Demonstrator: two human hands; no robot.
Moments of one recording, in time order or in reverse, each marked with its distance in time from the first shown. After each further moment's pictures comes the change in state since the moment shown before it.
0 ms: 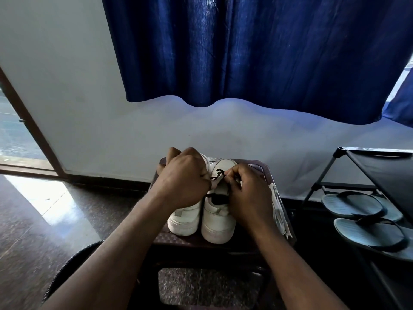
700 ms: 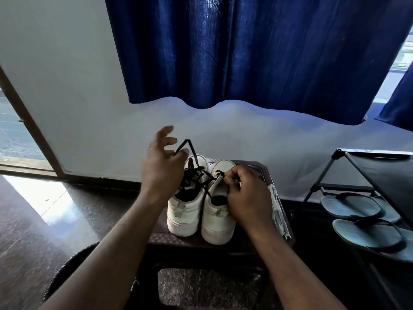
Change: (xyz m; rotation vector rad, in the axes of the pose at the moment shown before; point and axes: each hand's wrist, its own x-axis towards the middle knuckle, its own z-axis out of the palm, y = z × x) left_hand 0.005 -0.022 -0.003 -0.811 0.499 -0.238; right_hand -0.001 -0.004 -0.001 -0.061 0.000 0.023
